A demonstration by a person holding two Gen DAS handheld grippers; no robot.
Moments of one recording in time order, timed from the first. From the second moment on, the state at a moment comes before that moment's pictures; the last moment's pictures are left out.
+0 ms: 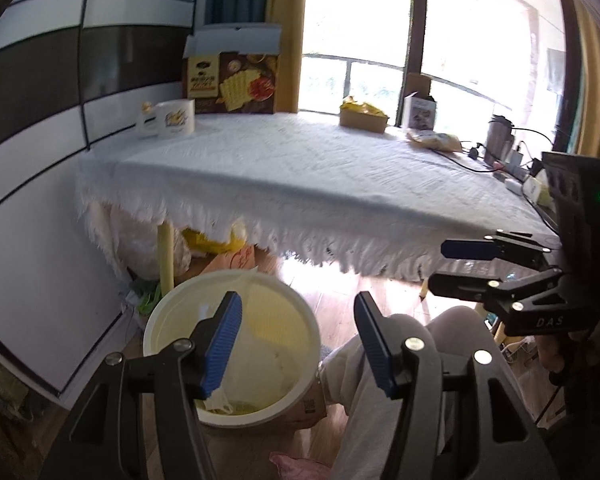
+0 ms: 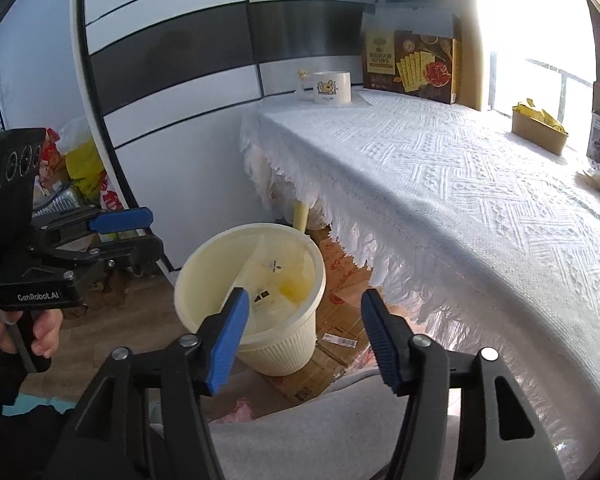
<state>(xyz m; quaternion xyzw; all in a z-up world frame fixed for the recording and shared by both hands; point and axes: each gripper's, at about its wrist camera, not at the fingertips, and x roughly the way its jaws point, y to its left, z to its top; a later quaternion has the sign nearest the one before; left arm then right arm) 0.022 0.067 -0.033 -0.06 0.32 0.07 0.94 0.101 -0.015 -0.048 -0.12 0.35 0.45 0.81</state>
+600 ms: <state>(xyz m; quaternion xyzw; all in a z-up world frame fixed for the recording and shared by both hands) 0.004 0.039 0.016 -0.04 0.24 0.03 0.97 0.084 -0.057 0.012 -0.10 0.30 0.43 0.85</state>
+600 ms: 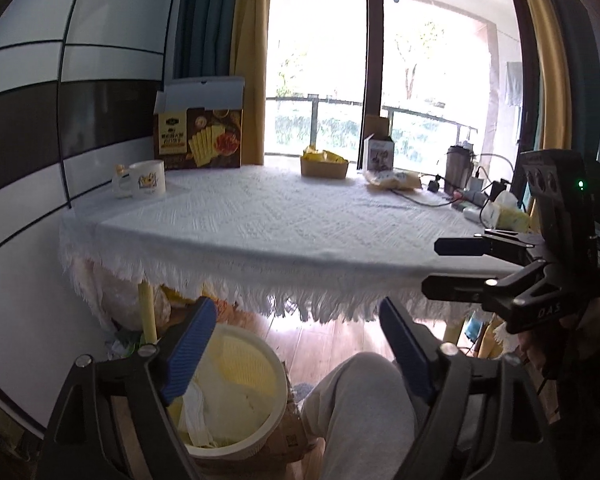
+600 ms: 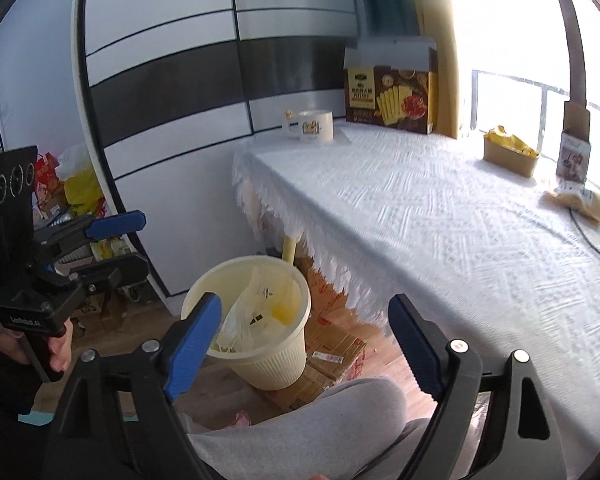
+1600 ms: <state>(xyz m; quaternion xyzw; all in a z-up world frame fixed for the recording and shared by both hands) -0.036 0.063 0.047 -0.05 0.14 0.04 0.99 0.038 -0.055 0.094 -0.09 0.23 0.43 0.87</state>
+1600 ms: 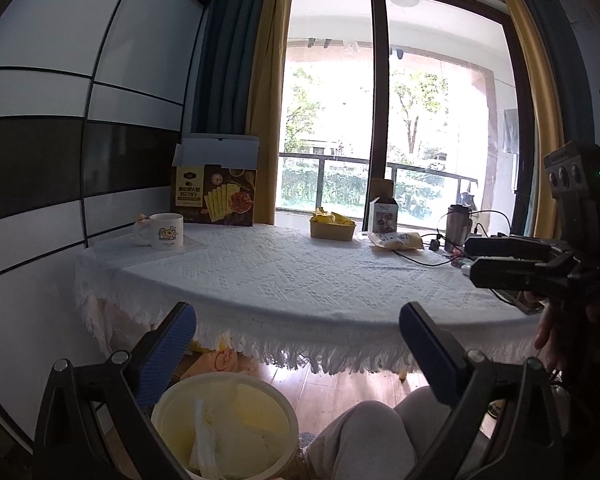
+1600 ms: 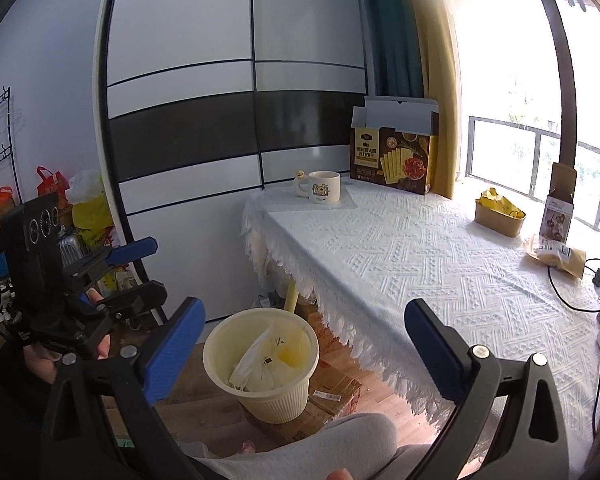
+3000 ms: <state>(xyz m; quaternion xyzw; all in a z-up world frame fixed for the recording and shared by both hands) -0.018 0.074 0.030 -0.05 0.15 0.06 0.99 0.061 -0.022 0.069 -0.10 0.24 0.42 0.87</state>
